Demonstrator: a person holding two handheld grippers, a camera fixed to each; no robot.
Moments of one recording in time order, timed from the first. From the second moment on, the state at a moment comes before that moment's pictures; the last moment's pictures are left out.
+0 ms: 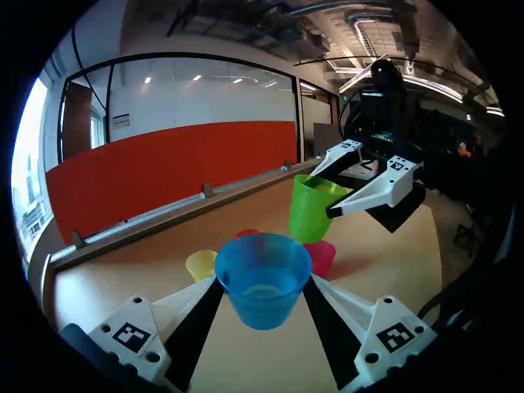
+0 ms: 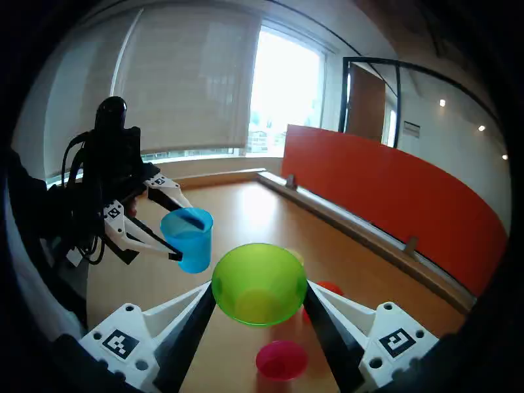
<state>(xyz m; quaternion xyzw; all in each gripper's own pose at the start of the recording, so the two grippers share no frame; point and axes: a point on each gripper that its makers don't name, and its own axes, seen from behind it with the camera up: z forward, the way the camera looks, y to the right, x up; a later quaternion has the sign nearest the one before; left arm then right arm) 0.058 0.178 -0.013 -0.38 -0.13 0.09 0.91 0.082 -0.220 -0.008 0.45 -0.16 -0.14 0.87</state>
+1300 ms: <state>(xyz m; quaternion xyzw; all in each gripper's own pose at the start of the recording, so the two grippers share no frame) 0.090 0.187 -0.011 -0.38 -0.09 0.07 0.92 0.130 -0.225 -0.010 0.45 -0.05 -0.06 0.89</state>
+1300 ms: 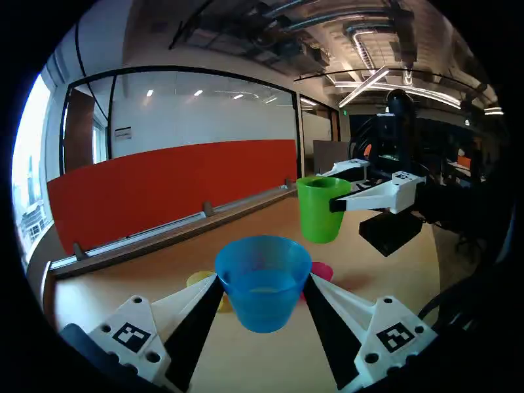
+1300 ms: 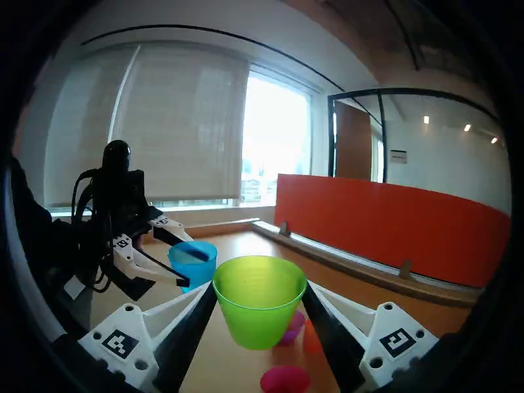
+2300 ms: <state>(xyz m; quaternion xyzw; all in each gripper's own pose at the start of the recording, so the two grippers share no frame) 0.120 0.190 -0.002 -0.39 -0.03 0.03 0.92 0.125 -0.229 -0.004 0.46 -0.05 -0.05 0.89</state>
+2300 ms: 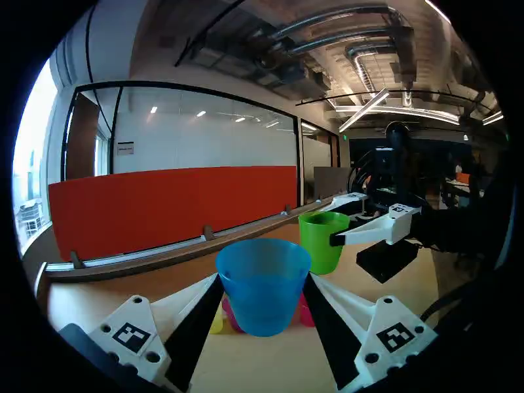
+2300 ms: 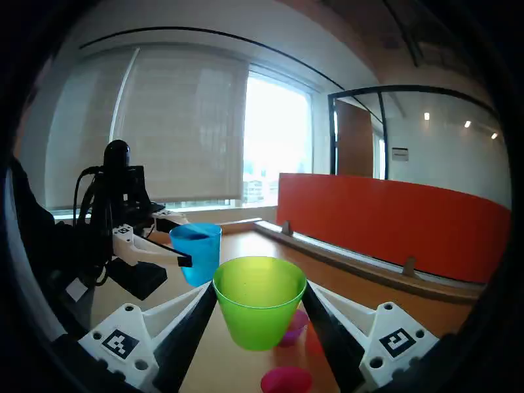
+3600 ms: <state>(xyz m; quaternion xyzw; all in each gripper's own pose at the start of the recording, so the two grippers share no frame) 0.146 0.188 0.014 -0.37 0.01 0.10 0.92 0.099 -0.243 -0.021 0.49 -0.07 -0.04 0.87</state>
